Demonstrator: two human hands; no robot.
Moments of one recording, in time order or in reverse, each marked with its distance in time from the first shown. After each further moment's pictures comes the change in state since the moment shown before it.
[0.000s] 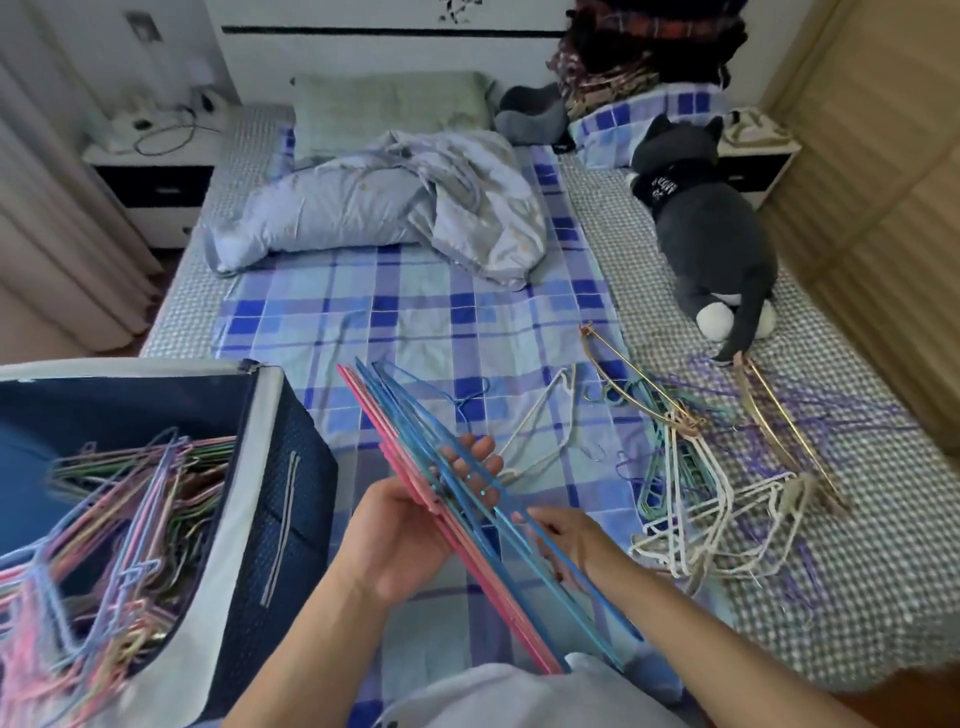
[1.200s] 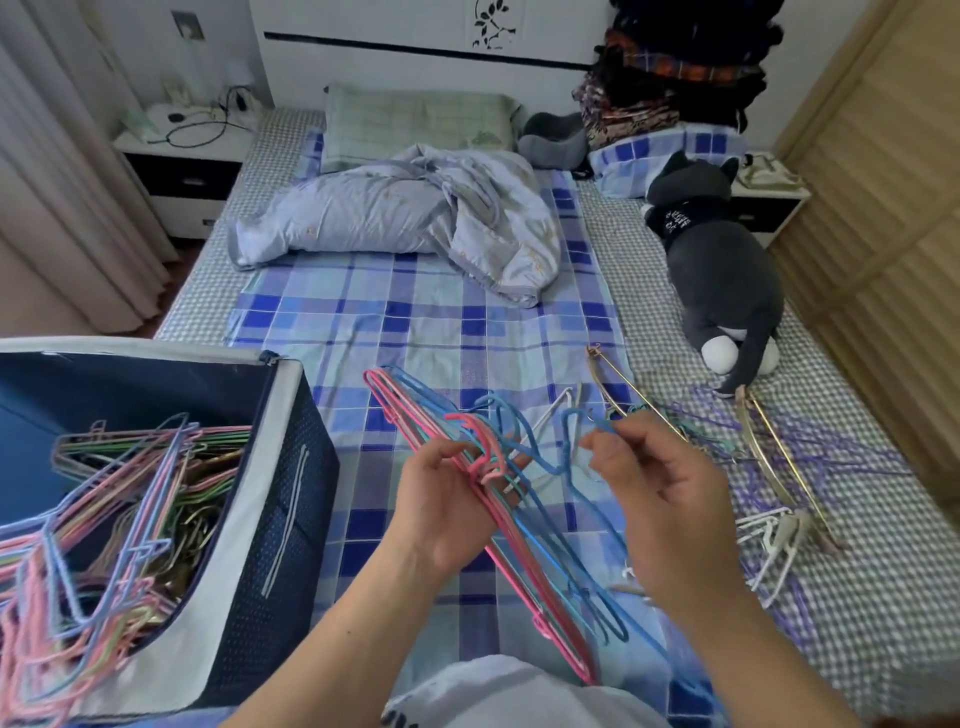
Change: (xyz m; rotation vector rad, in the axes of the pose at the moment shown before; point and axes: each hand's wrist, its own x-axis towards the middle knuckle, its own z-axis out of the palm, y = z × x) left_hand 0.028 -0.009 0.018 -0.130 0.056 0.056; right_hand -0.100 -0.150 -0.064 0.393 0.576 -0.503
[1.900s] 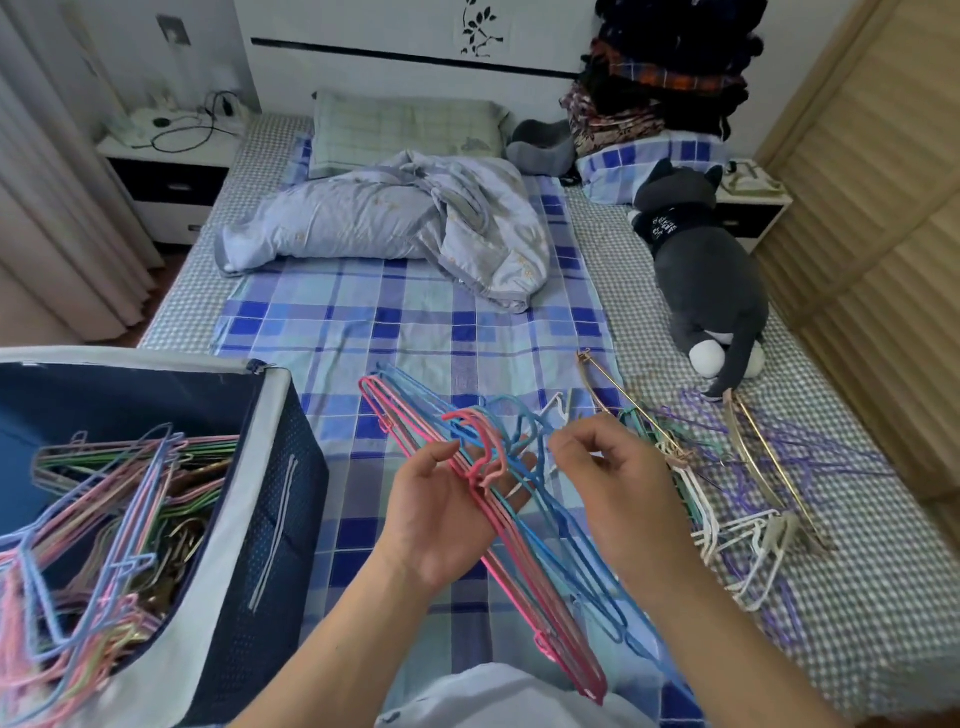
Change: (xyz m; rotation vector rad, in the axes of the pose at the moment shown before) left_hand -0.006 -0.002 0.009 -0.069 -0.170 -0.049; right_hand 0.016 0.013 0.012 -0.065 -0.046 0.210
